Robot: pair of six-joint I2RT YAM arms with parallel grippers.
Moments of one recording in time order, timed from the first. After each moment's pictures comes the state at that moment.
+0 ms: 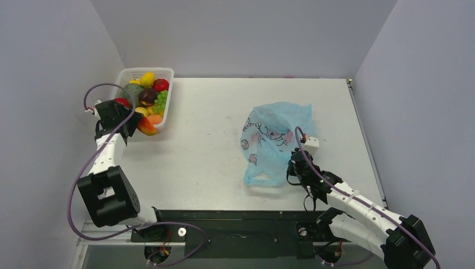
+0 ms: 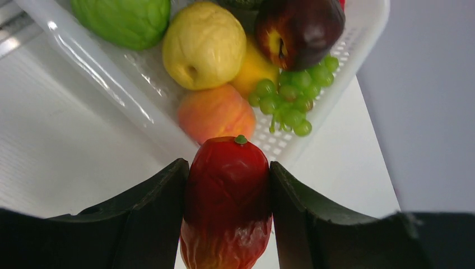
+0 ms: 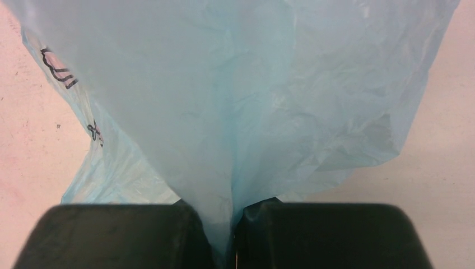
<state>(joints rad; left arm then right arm) 0.34 1.39 0.98 -0.21 0.11 -0.80 0.63 0.91 0.42 -0.23 0.45 0.61</state>
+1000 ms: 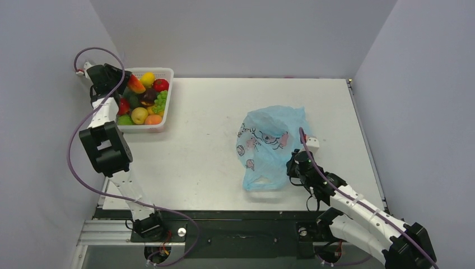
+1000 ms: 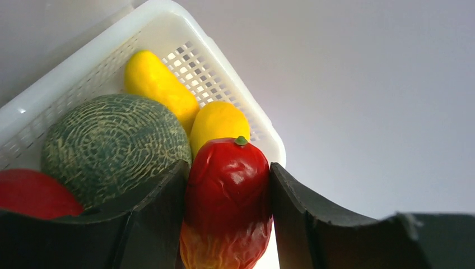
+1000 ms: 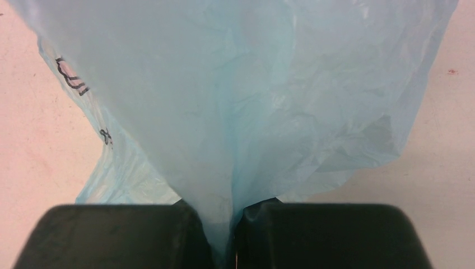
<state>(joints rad) 0.38 2.04 1.69 0.01 0.16 -0.85 0.60 0.86 0.42 -0.26 0.32 0.59</state>
